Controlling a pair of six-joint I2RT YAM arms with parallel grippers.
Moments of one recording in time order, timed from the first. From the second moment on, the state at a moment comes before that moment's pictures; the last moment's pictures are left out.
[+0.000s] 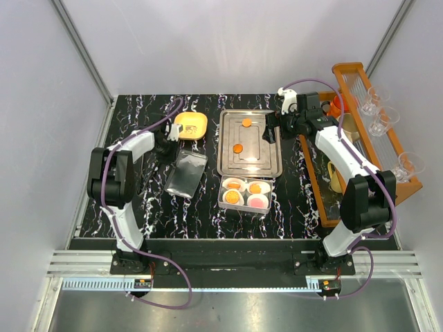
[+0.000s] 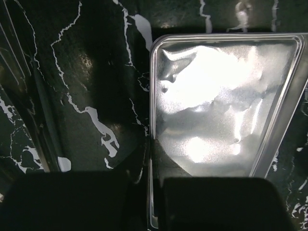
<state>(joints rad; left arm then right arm) -0.12 1.91 1.30 -0.61 0.23 0.09 0.22 1.65 1.39 -0.47 -0.33 -0.05</state>
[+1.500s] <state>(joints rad) -0.30 1.69 1.62 -0.57 0.29 -0.09 0.47 1.84 1.73 -0.43 -0.61 0.13</state>
